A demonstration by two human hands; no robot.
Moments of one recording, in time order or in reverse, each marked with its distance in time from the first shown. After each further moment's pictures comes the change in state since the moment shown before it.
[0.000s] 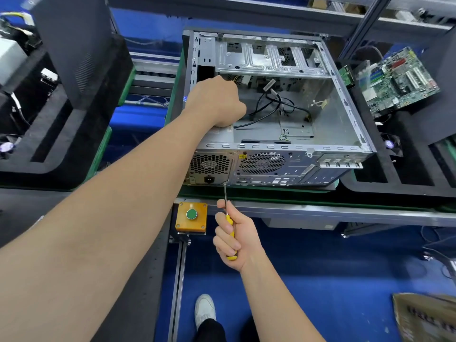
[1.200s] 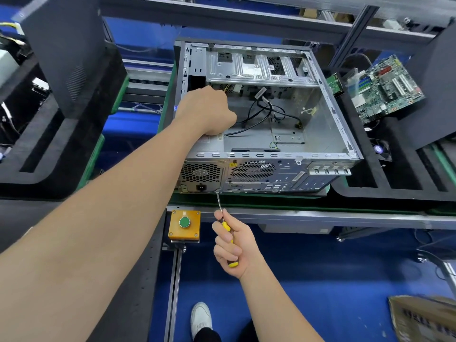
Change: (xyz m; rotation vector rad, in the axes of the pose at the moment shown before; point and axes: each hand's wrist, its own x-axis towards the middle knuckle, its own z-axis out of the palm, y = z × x) left_hand 0.001 0.000 0.000 0.019 0.002 -0.004; right_hand -0.005 -0.015 -0.012 0.005 -0.073 0.089
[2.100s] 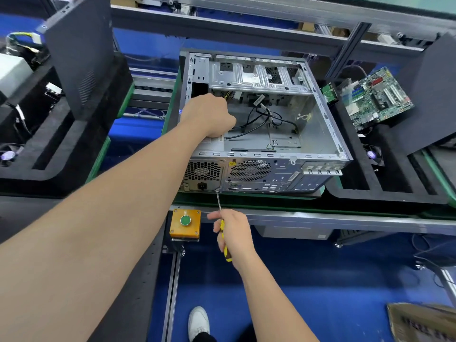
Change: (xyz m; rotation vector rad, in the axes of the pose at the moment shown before) left_hand -0.008 0.003 -0.005 -0.021 -0.022 -0.021; right_hand 0.000 0.003 0.029 -0.937 0.608 -0.305
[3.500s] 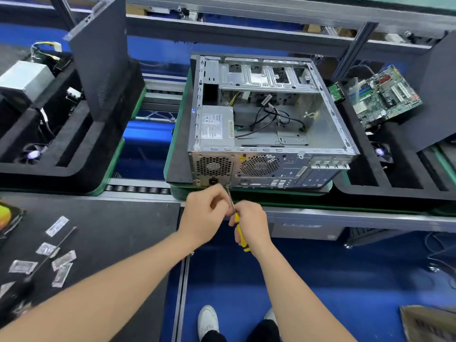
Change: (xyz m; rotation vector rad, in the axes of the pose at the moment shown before) left_hand -0.209 0.012 0.093 -0.935 0.233 -0.015; right_hand 0.006 -0.008 -0.014 -0.212 0.033 -0.085
